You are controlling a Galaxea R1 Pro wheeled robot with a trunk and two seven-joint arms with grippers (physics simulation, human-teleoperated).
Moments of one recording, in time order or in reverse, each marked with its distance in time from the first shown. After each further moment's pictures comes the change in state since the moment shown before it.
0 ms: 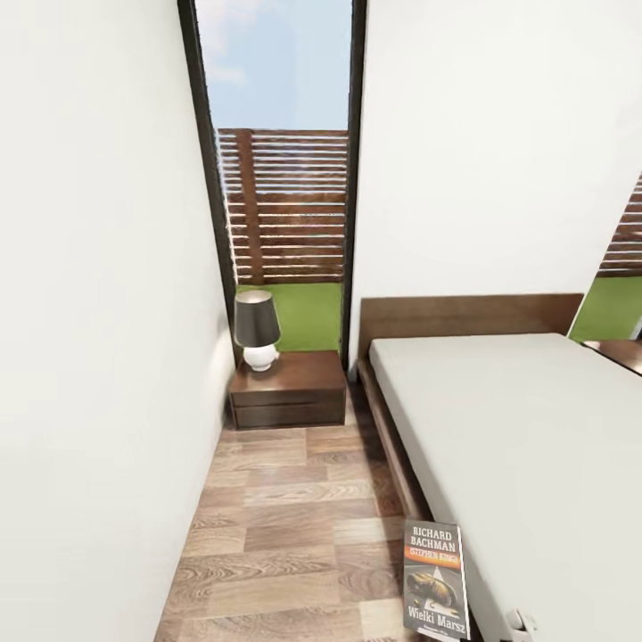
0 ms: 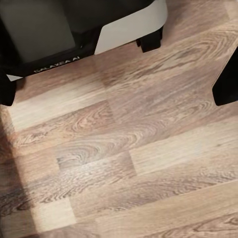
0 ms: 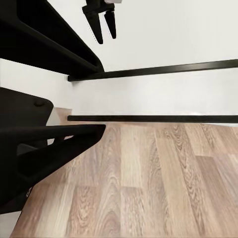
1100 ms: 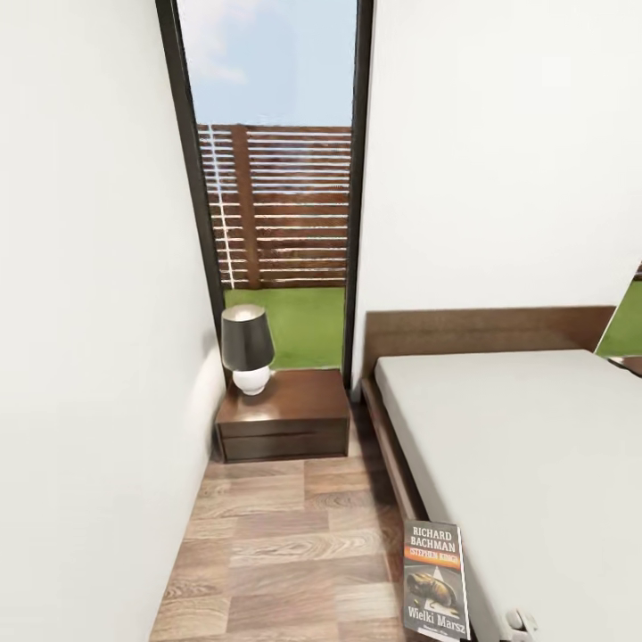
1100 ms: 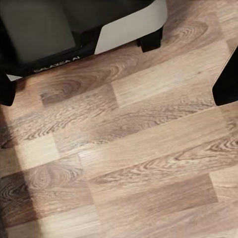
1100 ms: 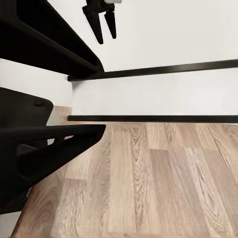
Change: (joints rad) left arm 0.000 0.000 0.000 0.000 0.000 0.000 0.000; right arm 0.000 0.000 0.000 0.000 0.000 0.000 0.000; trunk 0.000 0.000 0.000
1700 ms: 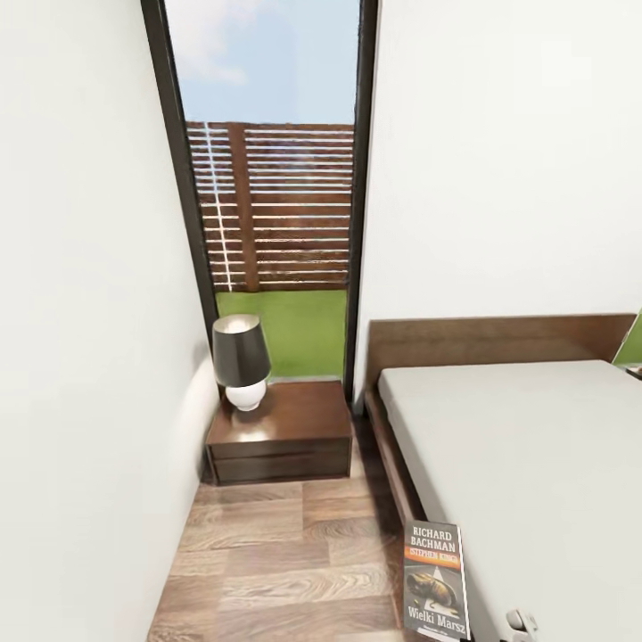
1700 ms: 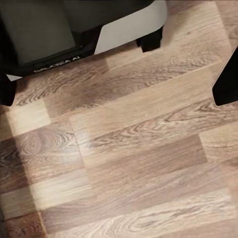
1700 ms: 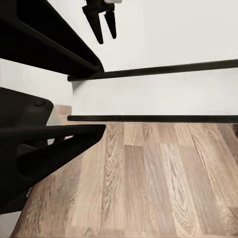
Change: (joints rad) left arm 0.000 0.000 0.000 0.000 0.000 0.000 0.000; right arm 0.000 0.000 0.000 0.001 0.000 0.000 0.000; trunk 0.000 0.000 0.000
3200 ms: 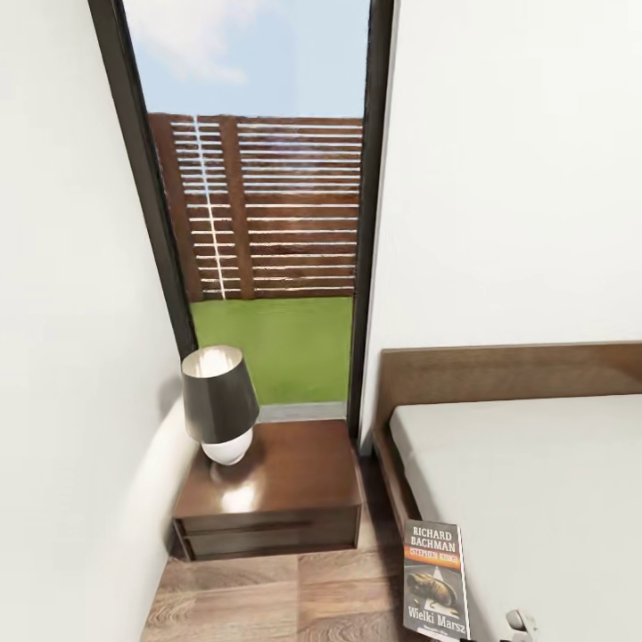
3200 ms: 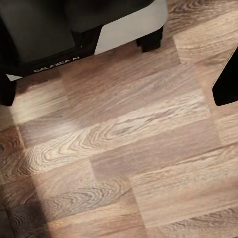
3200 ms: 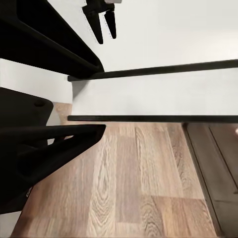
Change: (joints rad) left arm 0.000 0.000 0.000 0.000 0.000 0.000 0.000; right arm 0.000 0.000 0.000 0.000 0.000 0.000 0.000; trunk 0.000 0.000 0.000
